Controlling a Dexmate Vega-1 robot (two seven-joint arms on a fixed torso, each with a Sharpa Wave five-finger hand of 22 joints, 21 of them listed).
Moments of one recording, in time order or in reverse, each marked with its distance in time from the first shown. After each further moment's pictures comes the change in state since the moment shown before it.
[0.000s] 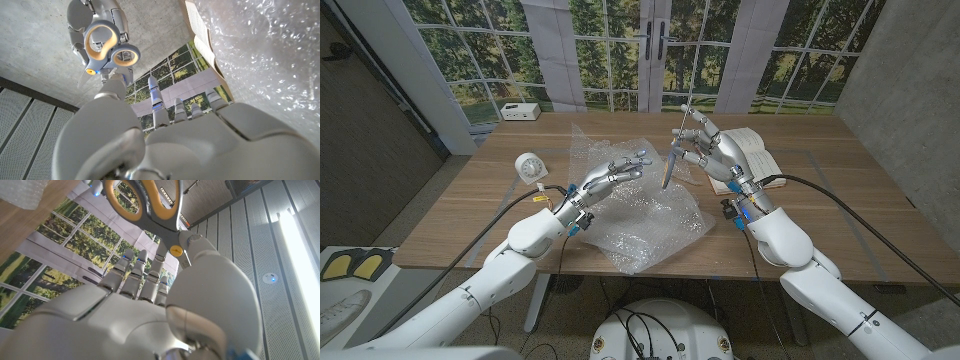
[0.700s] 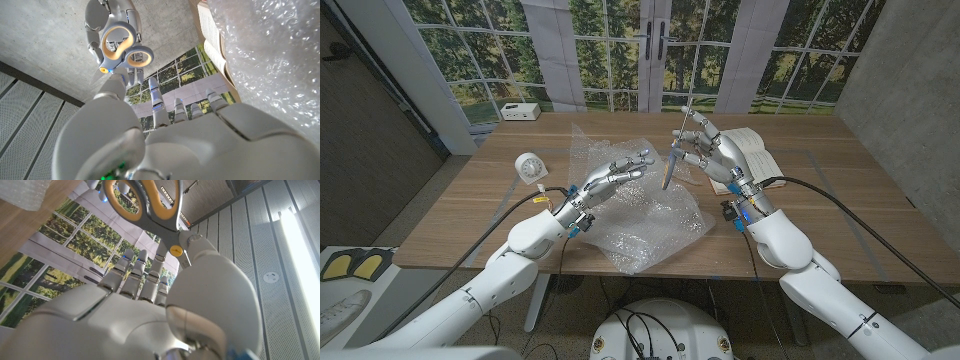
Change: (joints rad) left arm 0.009 -0.006 0.002 -0.009 -0.069 -0.012 -0.064; left_hand 0.000 0.000 -0.021 0.010 0.000 -0.002 -0.018 0.000 0.014 -0.006 -0.005 0.000 0.005 0.000 0.000 0.000 0.000 -0.004 0.004 0.000 0.002; right arm -0.007 0.004 -0.001 0.007 -0.003 0.007 -0.007; right_hand 0.000 0.000 0.002 0.002 0.000 0.000 0.000 0.000 0.000 0.000 0.000 0.000 0.000 0.000 0.000 0.000 0.000 0.000 0.000 0.000 0.000
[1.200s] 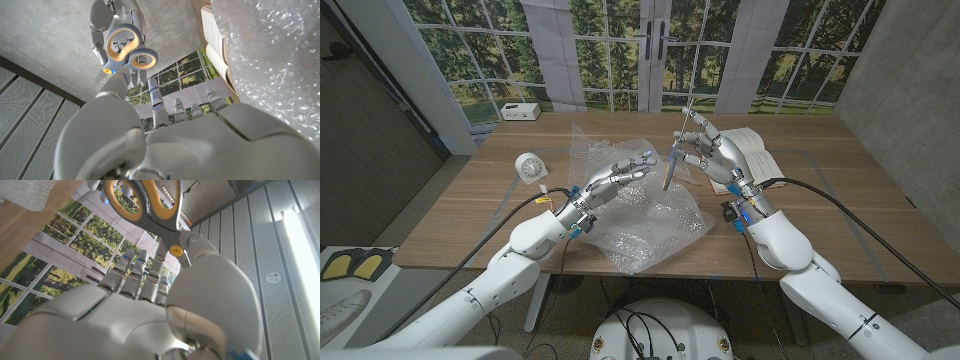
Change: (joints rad) left arm -0.003 -0.010 0.008 -0.007 -0.018 0.021 -0.020; left_hand 0.024 0.013 -0.006 -0.002 0.000 0.003 -0.014 0.005 0.014 0.014 0.002 0.012 0.000 -0.004 0.004 0.005 0.000 0.012 0.004 0.004 0.000; right arm -0.004 0.000 0.002 0.001 -0.005 -0.005 -0.007; right_hand 0.000 0.000 0.000 0.000 0.003 0.006 -0.006 0.000 0.000 0.000 0.000 0.000 0.000 0.004 0.004 0.000 0.004 0.000 0.000 0.000 0.000
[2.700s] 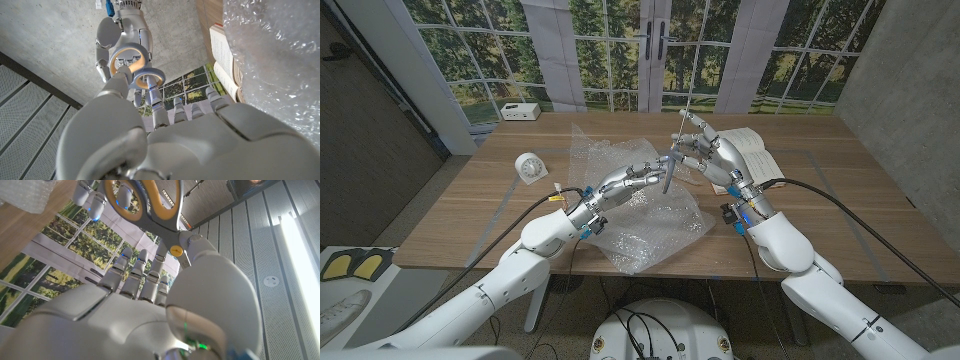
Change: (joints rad) left arm -0.038 -0.021 0.046 -0.003 -0.011 0.026 -0.073; left_hand 0.025 0.017 -0.026 0.004 0.006 0.058 0.026 0.023 0.021 0.019 -0.020 0.011 0.005 0.000 0.000 0.000 0.000 0.007 -0.004 0.000 0.000; right arm -0.012 -0.010 0.001 -0.022 -0.018 -0.011 0.000; right_hand -0.003 0.003 -0.006 0.002 -0.003 0.005 -0.005 0.000 0.000 0.000 0.000 0.000 0.000 0.001 0.001 0.000 0.006 -0.004 0.011 0.000 0.000
